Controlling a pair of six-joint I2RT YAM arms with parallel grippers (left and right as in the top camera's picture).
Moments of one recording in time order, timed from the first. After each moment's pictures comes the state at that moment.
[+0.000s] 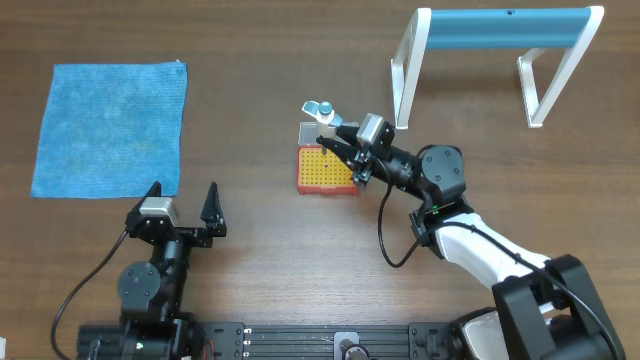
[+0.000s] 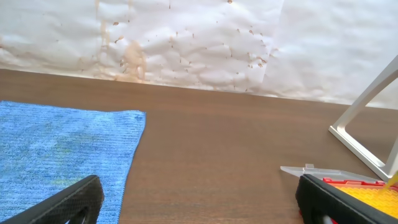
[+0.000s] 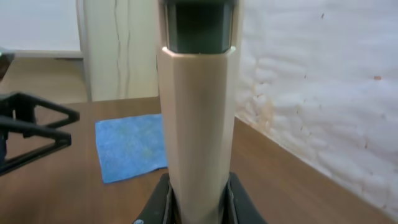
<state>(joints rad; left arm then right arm) -0.04 0.01 0.01 -0.07 0.02 -0.15 0.36 1.48 0.52 1.08 -0.74 -0.03</state>
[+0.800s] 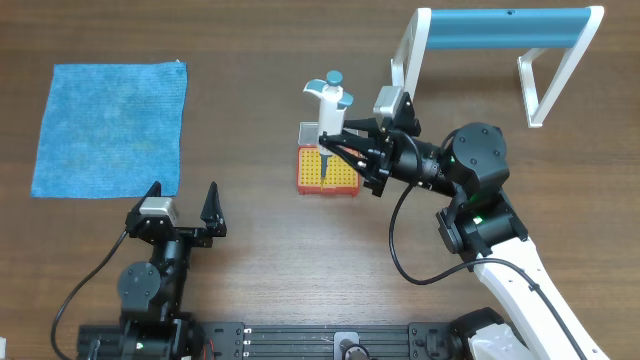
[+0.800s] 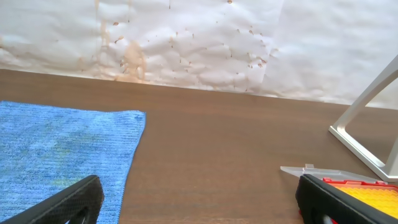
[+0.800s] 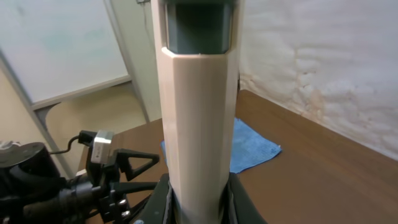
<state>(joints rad) -0.04 0.01 0.01 -0.07 0.02 -0.15 0.35 1.10 0.77 0.34 -0.87 0.20</state>
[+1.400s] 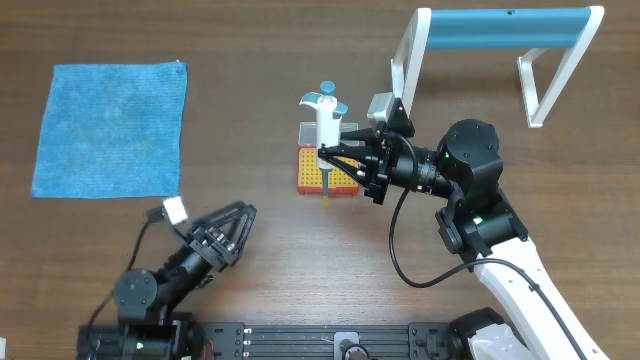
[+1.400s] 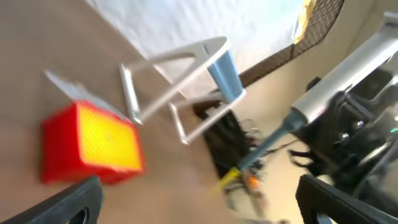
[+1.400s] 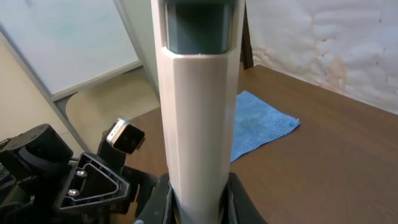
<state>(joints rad) -0.04 0.01 0.01 0.04 0.70 -1.16 0.35 1.10 0.77 0.22 -0.92 0.20</state>
